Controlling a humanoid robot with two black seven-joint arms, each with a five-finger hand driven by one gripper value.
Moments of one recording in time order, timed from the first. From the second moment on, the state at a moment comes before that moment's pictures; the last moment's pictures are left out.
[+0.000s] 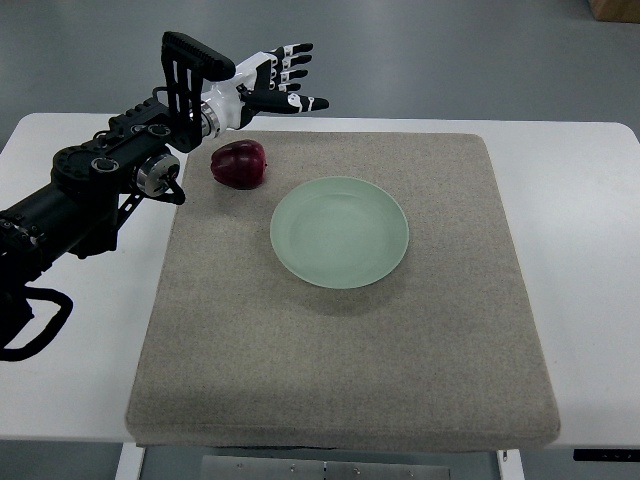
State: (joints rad) left arm -1.13 0.14 -0.38 -0.46 0.56 -0.24 -0.27; right arm -0.04 0.00 -0.04 0.11 -0.01 0.18 0.17
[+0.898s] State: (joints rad) left arm -1.33 0.40 0.05 -0.68 1.12 -0.27 -0.31; right arm -0.04 0.00 -0.04 0.11 -0.01 0.18 0.17
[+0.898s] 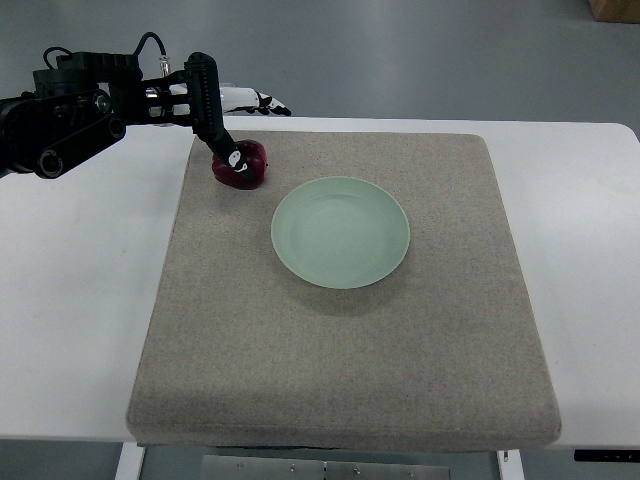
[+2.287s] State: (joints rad) left arm -1.22 0.40 0.05 -0.62 1.25 -0.12 -0.36; right arm -0.04 0.00 -0.04 0.11 -0.01 0.18 0.17
